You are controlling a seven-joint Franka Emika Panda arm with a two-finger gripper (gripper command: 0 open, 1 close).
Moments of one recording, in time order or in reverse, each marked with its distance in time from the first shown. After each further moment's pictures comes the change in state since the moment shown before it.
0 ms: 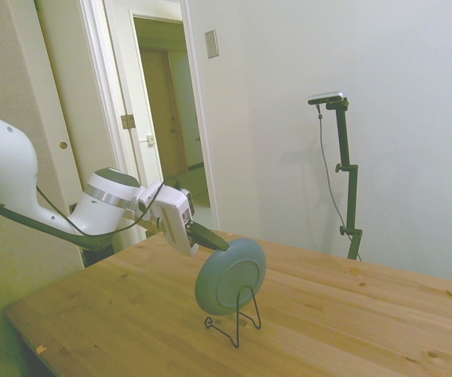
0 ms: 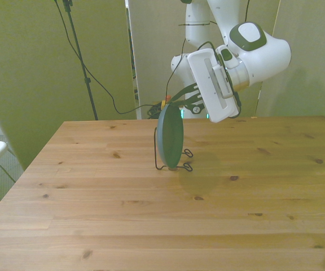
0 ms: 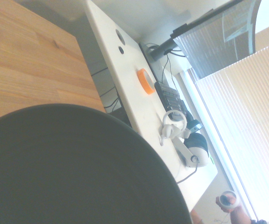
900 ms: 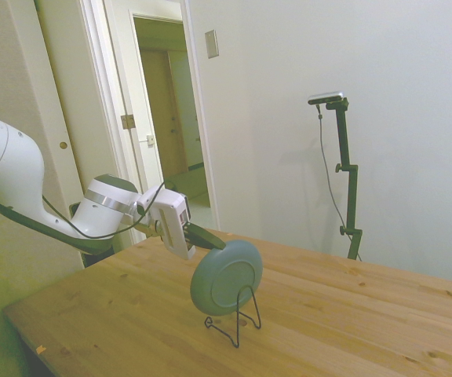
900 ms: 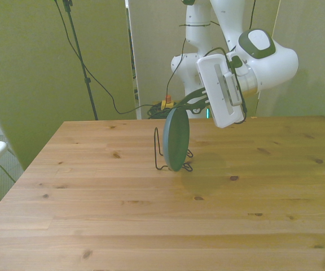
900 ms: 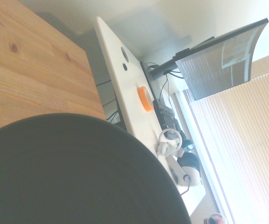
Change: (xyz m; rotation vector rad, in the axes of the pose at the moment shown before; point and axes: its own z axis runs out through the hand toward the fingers) arm -0.011 -0.013 -0.015 0.003 0.057 -0.070
